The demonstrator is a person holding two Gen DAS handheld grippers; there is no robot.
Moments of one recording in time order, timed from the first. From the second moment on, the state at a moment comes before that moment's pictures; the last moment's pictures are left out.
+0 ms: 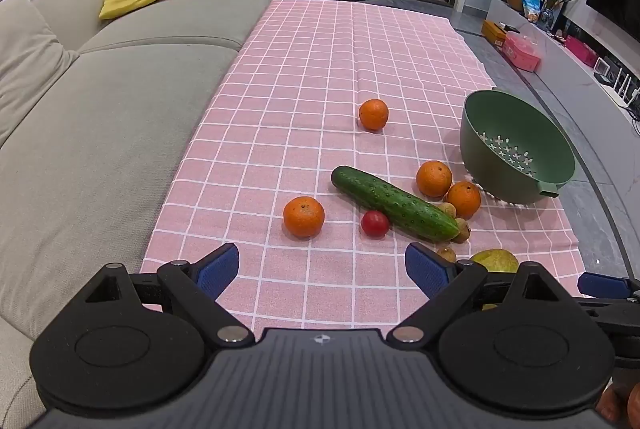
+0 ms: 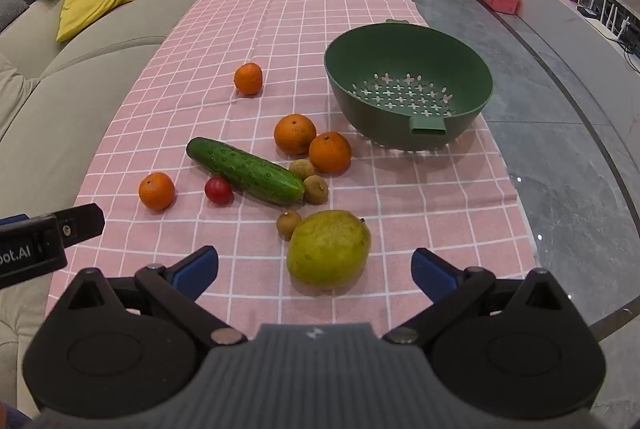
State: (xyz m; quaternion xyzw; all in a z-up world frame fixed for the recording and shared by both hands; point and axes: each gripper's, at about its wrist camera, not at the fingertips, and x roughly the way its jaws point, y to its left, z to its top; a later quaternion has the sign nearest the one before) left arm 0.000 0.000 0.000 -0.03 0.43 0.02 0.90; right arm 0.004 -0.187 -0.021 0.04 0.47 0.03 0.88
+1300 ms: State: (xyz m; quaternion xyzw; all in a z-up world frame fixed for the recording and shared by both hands) left arm 0.058 0.036 -0.009 0.03 0.43 0.02 0.90; right arm 0.042 -0.189 -0.036 -0.06 0.45 0.15 0.88
